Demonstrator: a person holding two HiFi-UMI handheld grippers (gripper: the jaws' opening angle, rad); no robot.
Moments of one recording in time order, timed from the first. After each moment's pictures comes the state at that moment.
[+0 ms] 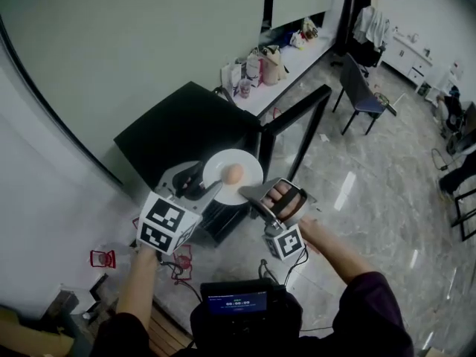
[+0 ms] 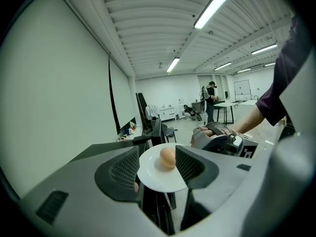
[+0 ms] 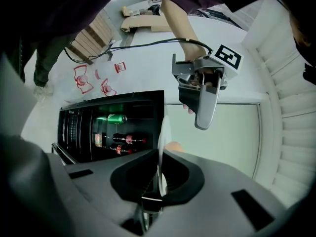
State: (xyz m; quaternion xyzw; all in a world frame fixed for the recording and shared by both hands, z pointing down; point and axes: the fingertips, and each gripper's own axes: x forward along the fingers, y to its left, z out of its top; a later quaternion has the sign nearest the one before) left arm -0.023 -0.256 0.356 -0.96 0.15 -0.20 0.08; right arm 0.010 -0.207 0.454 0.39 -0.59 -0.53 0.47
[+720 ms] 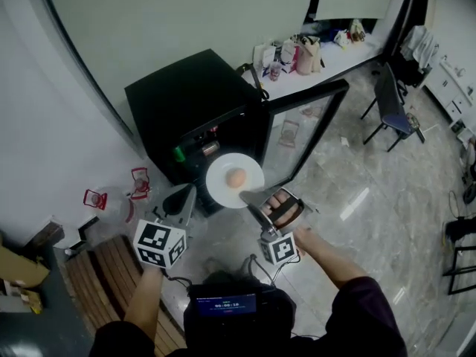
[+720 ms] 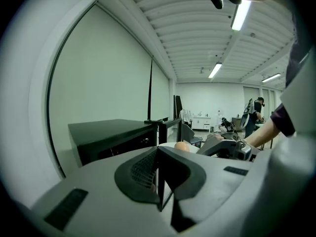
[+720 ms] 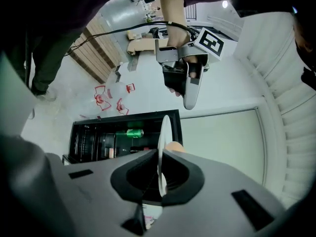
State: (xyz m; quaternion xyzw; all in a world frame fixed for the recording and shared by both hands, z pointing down) left arm -0.050 -0.165 0.434 -0.92 0.38 -0.13 -0.04; right arm 0.048 -0.122 0.514 0.33 -0.65 -0.55 0.41
